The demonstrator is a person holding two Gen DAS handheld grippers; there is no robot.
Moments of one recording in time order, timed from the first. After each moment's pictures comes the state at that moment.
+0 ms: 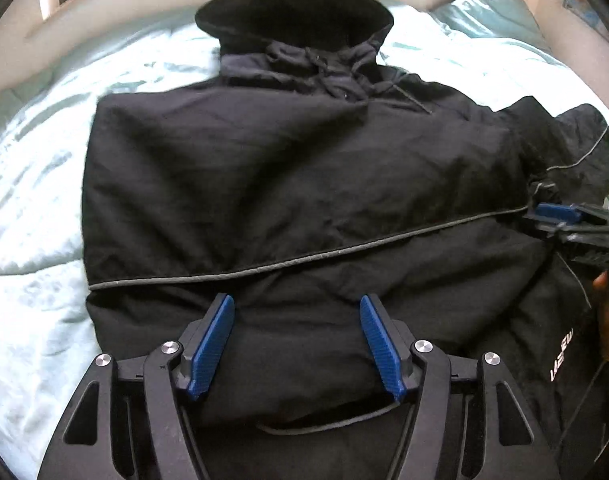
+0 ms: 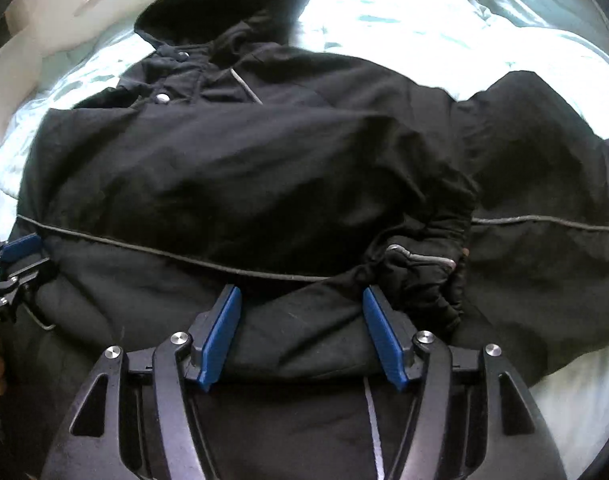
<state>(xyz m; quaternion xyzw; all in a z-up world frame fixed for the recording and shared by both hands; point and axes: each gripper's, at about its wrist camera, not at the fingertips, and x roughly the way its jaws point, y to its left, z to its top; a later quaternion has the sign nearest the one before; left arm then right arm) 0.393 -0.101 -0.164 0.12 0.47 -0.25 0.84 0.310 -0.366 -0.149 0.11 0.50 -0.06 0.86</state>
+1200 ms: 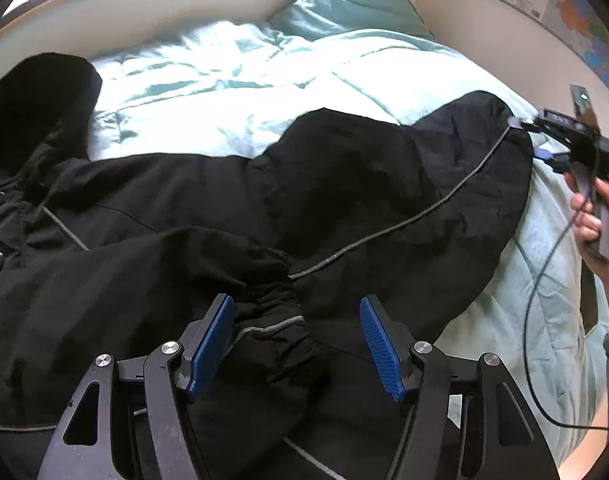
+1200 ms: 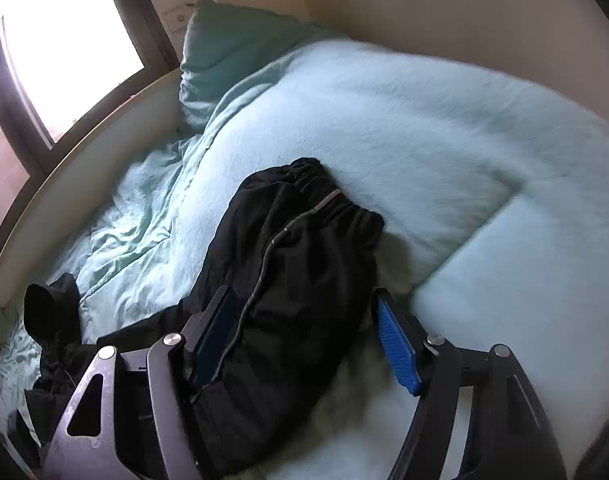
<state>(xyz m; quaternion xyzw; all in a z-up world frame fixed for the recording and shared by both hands) 0.336 -0.388 -0.141 0.08 0.44 -0.43 0.79 0.172 -0.792 -0.052 0.30 0.33 -0.29 0.84</state>
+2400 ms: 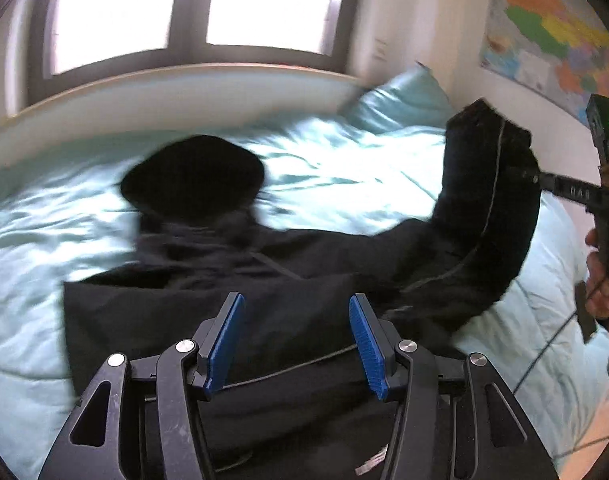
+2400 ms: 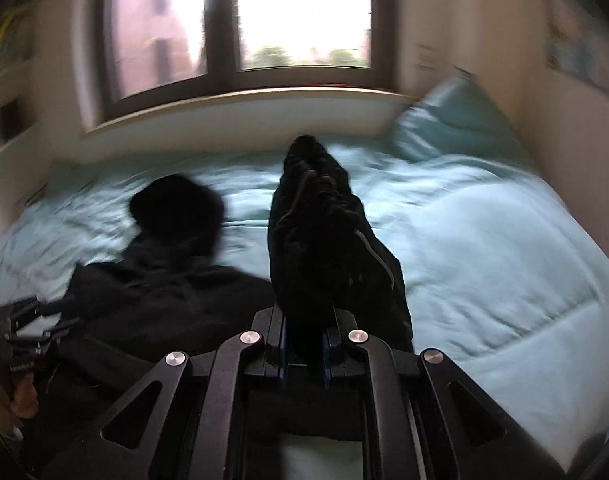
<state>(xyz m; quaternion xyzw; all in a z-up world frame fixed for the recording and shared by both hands) 0.344 -0.175 -0.017 0.06 0.34 -0.35 0.87 0.239 -0.454 0.059 0.06 0.34 -0.10 0.93</state>
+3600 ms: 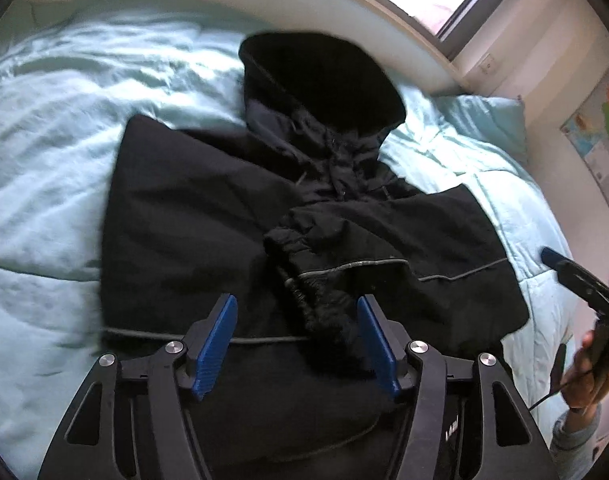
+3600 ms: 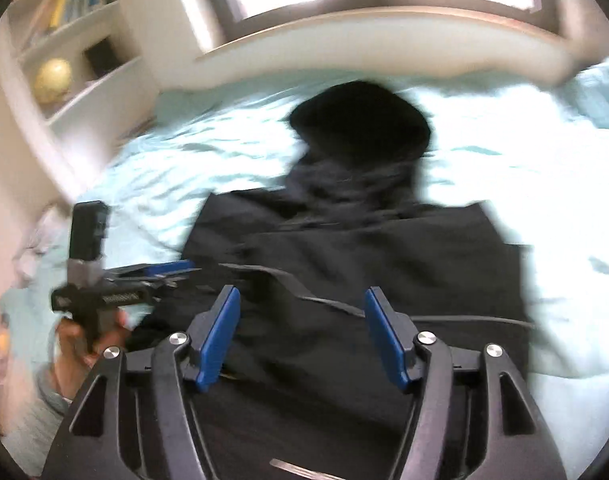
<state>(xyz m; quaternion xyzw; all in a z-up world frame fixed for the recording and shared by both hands) 0.445 -0.076 -0.134 -0.08 0.49 -0.30 0.81 0.298 -0.358 -0.015 0.08 0.41 0.05 0.91</state>
